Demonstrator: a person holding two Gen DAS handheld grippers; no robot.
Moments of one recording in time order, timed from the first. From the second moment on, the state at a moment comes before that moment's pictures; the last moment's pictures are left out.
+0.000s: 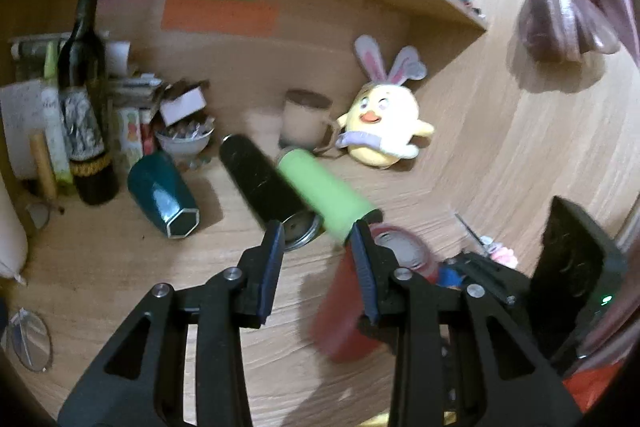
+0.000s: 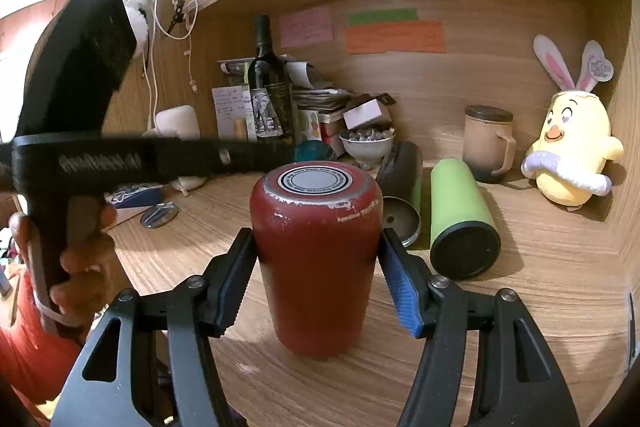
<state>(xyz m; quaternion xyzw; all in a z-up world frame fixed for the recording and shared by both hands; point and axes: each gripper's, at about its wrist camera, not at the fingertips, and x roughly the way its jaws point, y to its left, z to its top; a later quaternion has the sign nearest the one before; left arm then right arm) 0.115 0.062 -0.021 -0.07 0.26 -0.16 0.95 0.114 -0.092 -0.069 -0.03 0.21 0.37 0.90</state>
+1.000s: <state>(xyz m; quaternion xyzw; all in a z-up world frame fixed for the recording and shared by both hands) 0.019 0.040 0.016 -0.02 0.16 -0.06 0.99 0.065 -0.161 -0.012 0.00 0.18 0.32 0.93</state>
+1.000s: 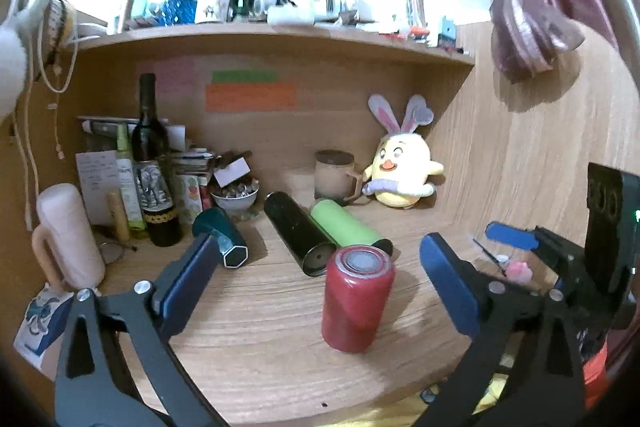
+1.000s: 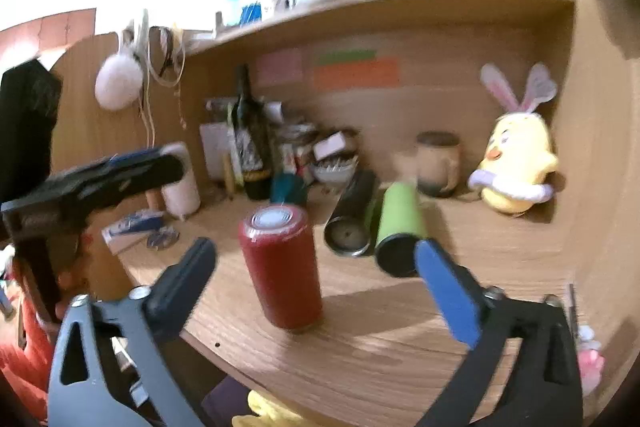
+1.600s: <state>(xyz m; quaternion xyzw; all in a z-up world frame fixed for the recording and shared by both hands) -0.034 0.010 0.009 0.00 0.13 -0.04 0.99 0.018 -0.186 0.009 0.02 0.16 0.27 0.95</state>
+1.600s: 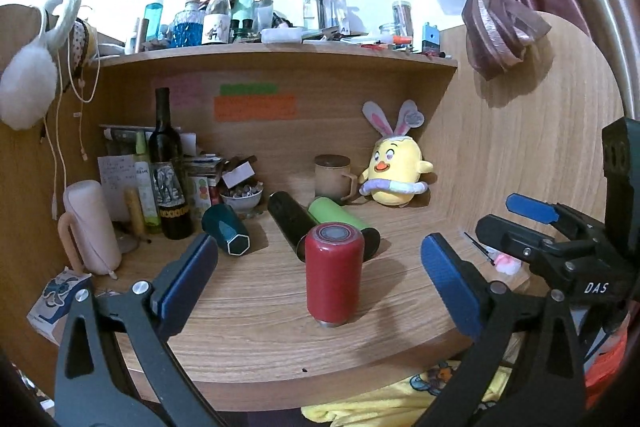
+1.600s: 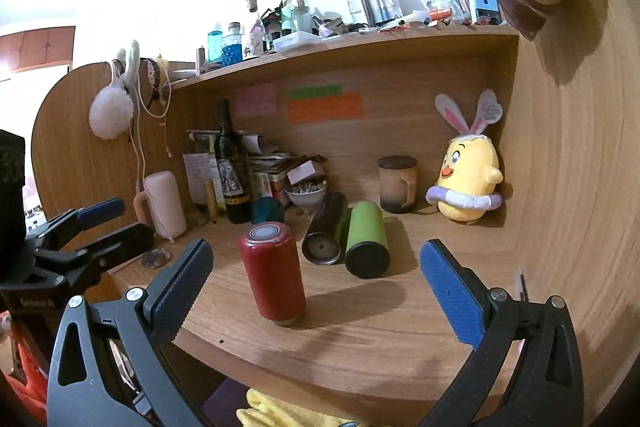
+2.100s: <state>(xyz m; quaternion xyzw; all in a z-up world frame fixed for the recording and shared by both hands) -0.031 0.014 0.006 -0.01 0.14 -0.04 0.99 0.013 -0.185 0.005 0.02 0.16 0.26 0.95</state>
